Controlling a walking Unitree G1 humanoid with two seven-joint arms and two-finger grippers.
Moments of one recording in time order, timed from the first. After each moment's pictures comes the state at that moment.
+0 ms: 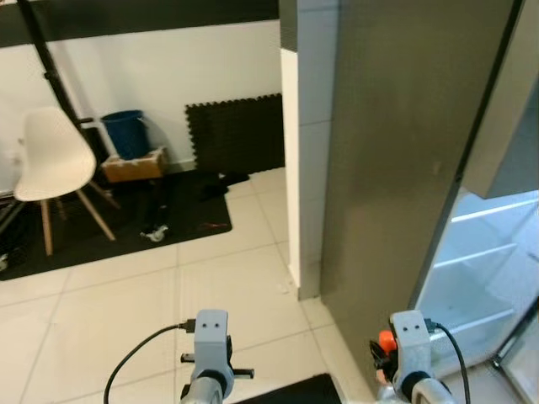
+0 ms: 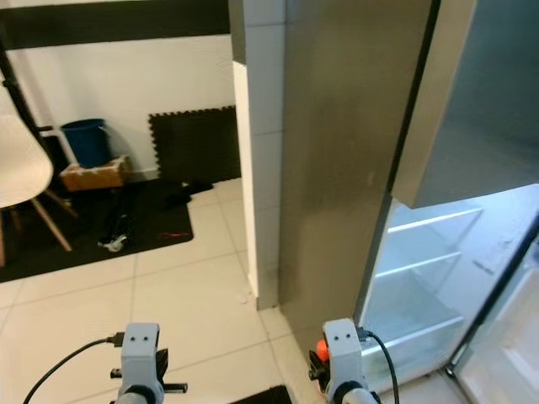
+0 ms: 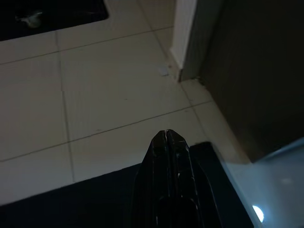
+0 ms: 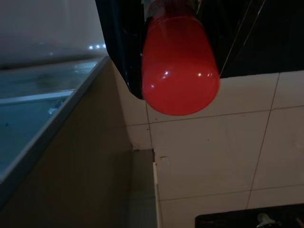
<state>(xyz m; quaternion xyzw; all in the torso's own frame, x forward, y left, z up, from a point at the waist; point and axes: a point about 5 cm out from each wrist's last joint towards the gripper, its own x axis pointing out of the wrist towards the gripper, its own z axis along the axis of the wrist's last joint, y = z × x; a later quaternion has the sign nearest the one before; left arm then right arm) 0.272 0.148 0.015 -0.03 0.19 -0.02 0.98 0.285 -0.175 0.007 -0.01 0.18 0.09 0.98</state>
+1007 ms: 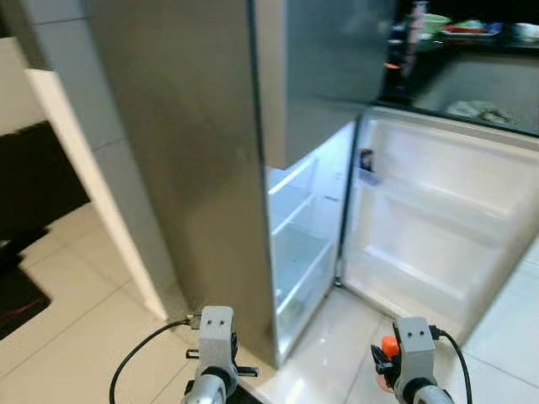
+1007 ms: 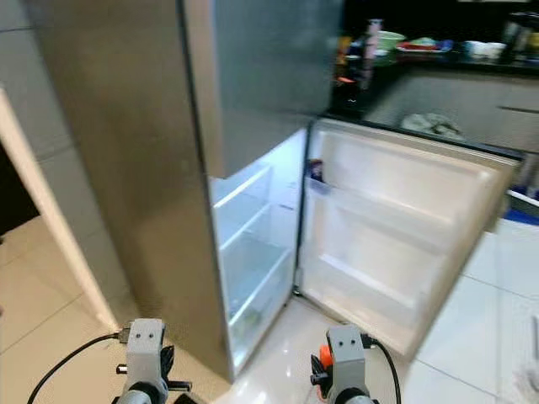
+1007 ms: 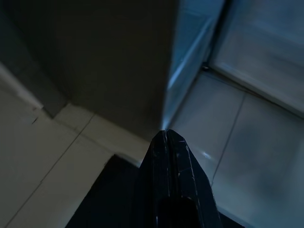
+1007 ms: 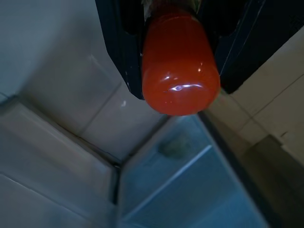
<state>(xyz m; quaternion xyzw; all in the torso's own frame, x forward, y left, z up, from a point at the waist) 0.276 0.144 0.020 -0.02 0.18 -0.04 0.98 0.279 -0.178 0.002 0.01 0.19 0.07 0.98</state>
